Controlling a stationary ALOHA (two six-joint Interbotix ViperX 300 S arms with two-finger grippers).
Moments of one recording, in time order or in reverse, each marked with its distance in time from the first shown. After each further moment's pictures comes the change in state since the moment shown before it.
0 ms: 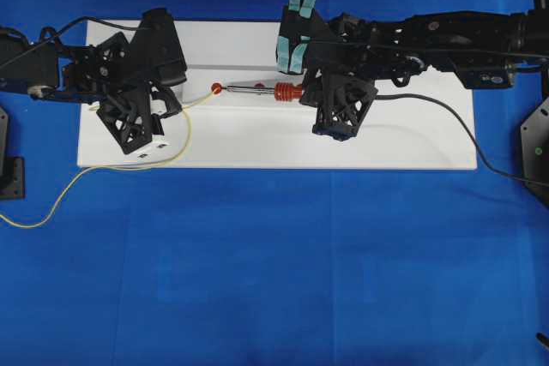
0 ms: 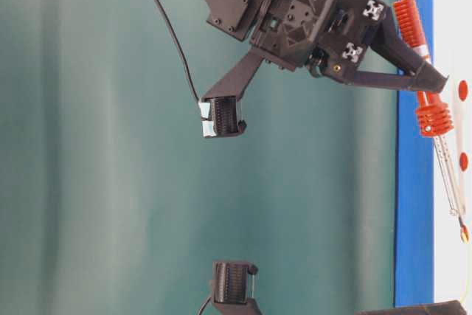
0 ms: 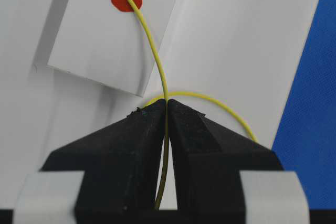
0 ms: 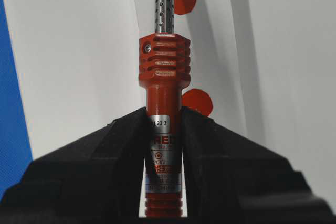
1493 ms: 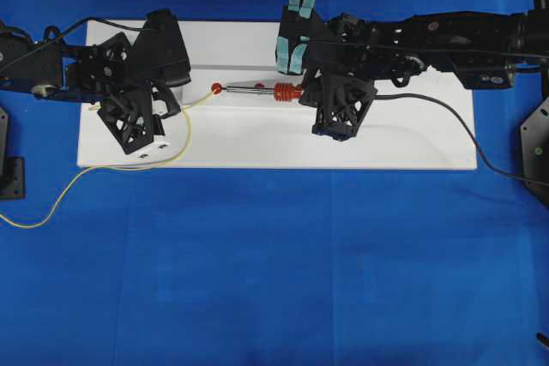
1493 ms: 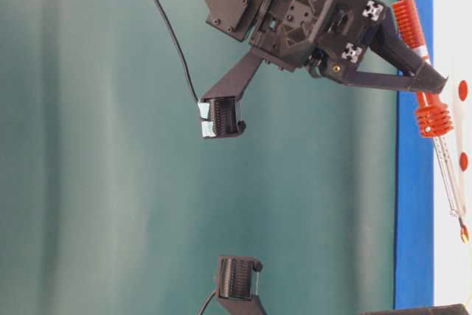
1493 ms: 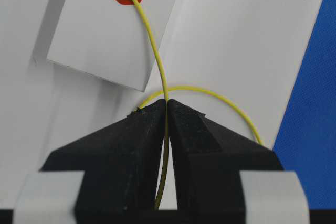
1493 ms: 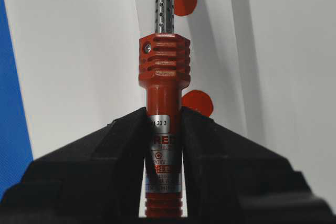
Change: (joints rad) left arm 0.002 0.008 -0.012 0.002 0.037 0.000; right arm 0.000 0.000 -0.002 -0.002 0.000 0.000
